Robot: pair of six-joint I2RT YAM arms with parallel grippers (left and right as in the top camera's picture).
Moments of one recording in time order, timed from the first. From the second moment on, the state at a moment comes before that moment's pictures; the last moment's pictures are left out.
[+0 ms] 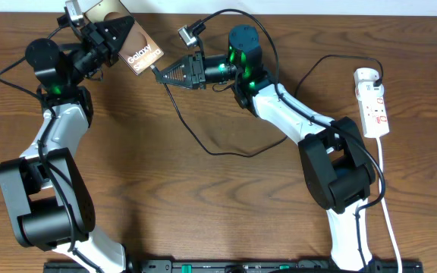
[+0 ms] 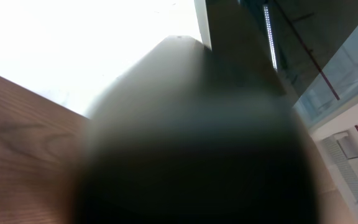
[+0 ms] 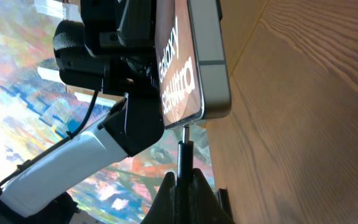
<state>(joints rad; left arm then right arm) 0.22 1.83 1.15 0.84 1.01 -1.36 0.53 2.20 1.63 0.61 -1.20 1.24</state>
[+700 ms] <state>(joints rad) 0.22 1.83 1.15 0.84 1.04 -1.35 0.53 2.20 1.63 0.61 -1.21 1.24</state>
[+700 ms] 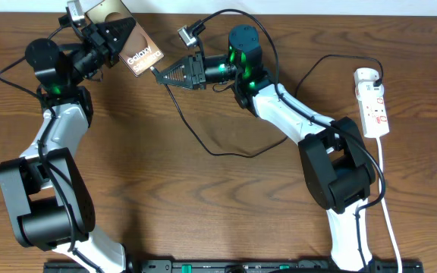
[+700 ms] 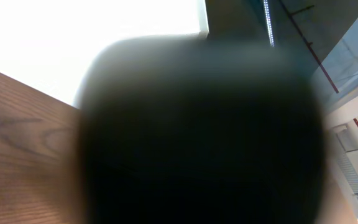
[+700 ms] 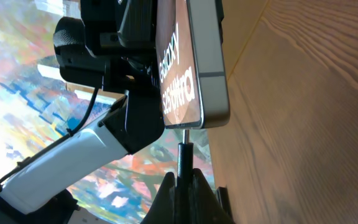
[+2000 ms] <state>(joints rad) 0.19 1.83 1.15 0.84 1.02 -1.37 0.53 2.20 1.63 0.62 -1.14 1.18</state>
